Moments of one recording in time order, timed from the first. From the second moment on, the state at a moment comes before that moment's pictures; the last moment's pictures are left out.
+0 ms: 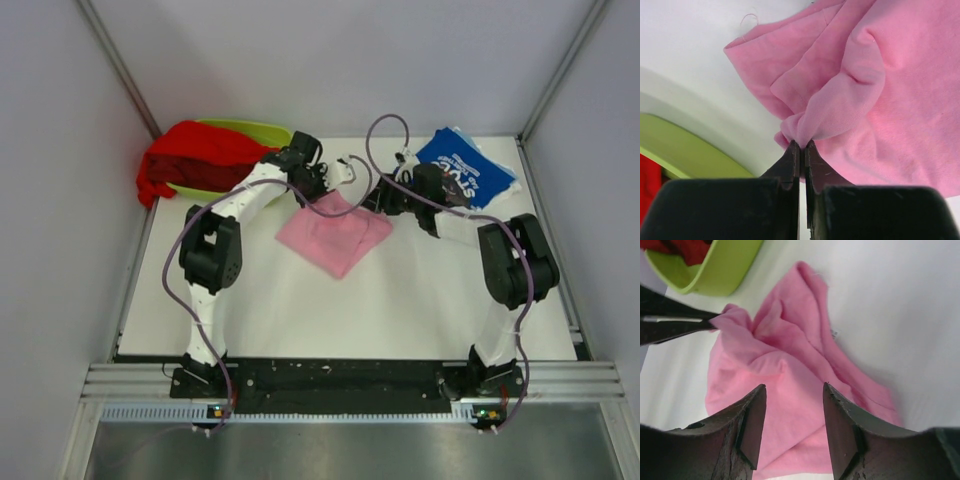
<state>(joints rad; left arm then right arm) -0.45 2.10 1.83 -0.73 0.22 0.80 0.33 1.84 1.07 0.34 -0.49 0.40</state>
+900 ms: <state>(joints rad) -0.46 2.10 1.83 -0.73 0.23 0.83 0.35 1.90 1.06 0.13 -0.37 0.62</state>
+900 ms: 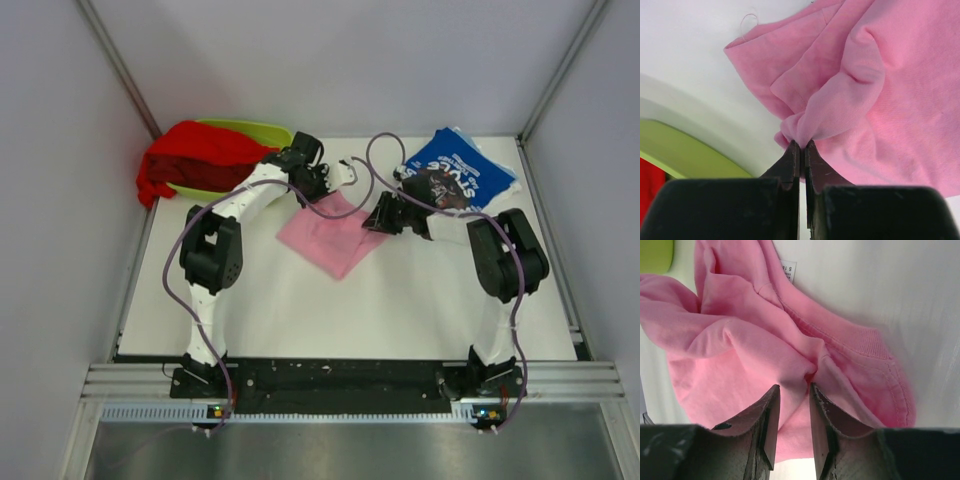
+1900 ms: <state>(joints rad) -0.47 2.05 1.85 -0.75 0.19 0.80 0.36 1.54 0.84 0.19 -0.27 0.58</state>
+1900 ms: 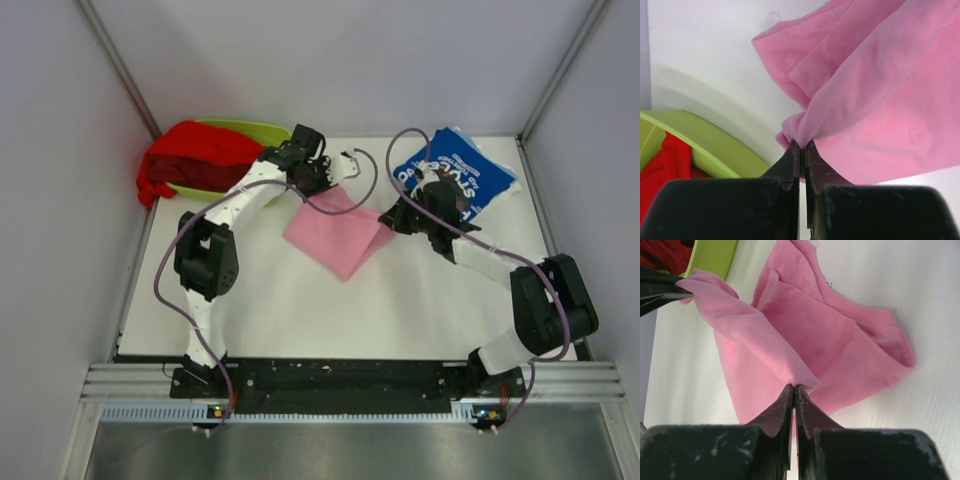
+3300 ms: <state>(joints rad) -0.55 2.49 2.30 -0.32 -0.30 0.69 0.18 1.73 0.96 0.14 -0.05 0.55</state>
